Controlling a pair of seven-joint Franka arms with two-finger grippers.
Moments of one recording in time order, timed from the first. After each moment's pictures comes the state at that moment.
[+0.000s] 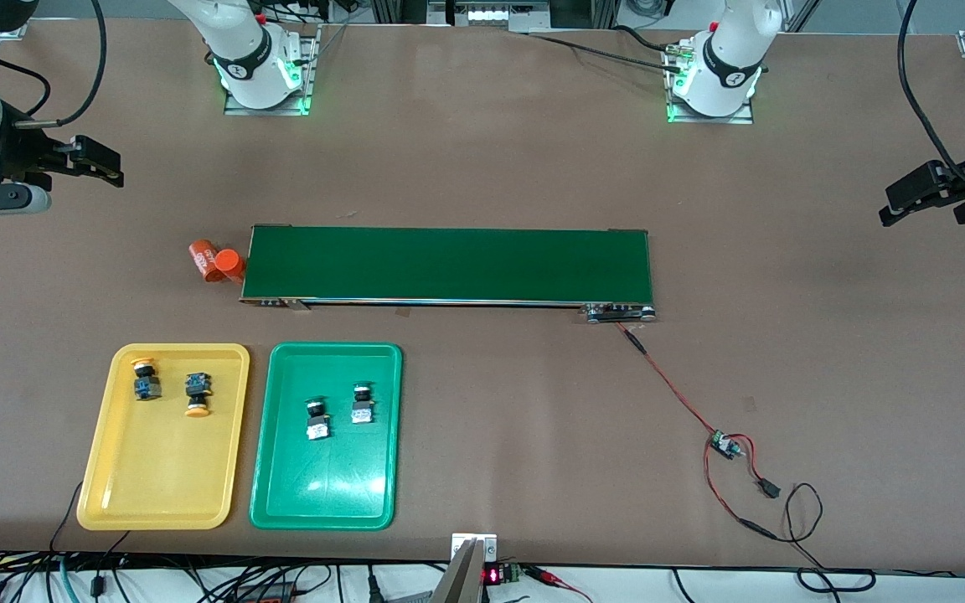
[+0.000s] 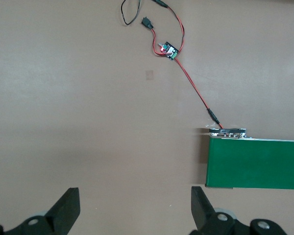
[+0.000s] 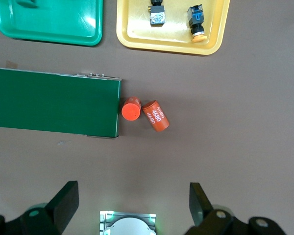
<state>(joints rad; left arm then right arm) 0.03 0.02 0.00 -1.53 -0.04 1.57 -0.03 -0.03 -0.03 0.06 -1.69 -0.04 1.50 -0.06</state>
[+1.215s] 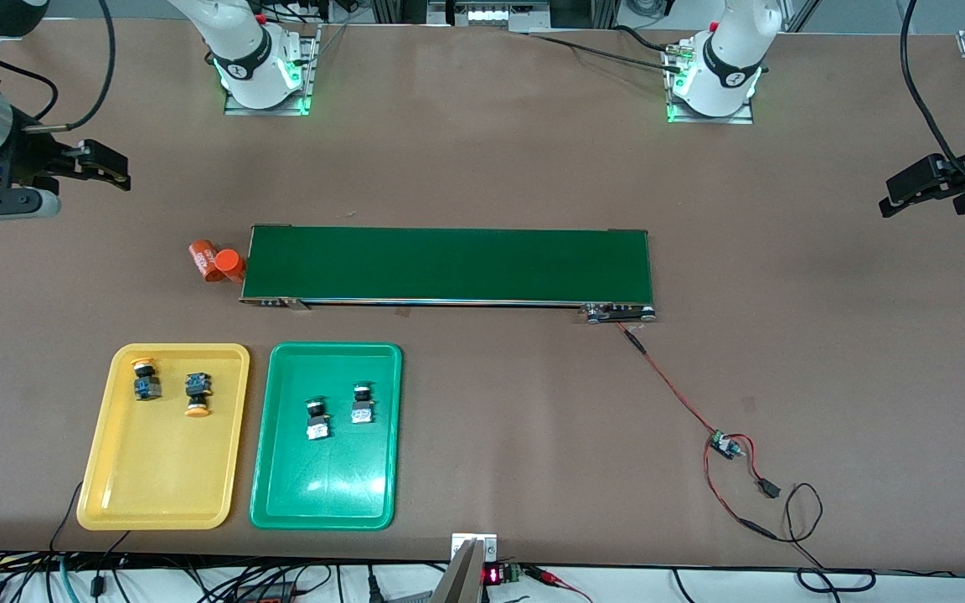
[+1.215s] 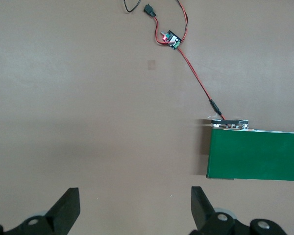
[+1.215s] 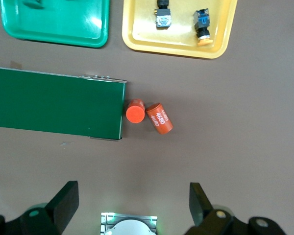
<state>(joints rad) 0.03 0.02 0.01 -1.53 -0.04 1.53 -0.03 -0.02 -0.02 0.08 -1.69 -0.04 1.51 -0.05</state>
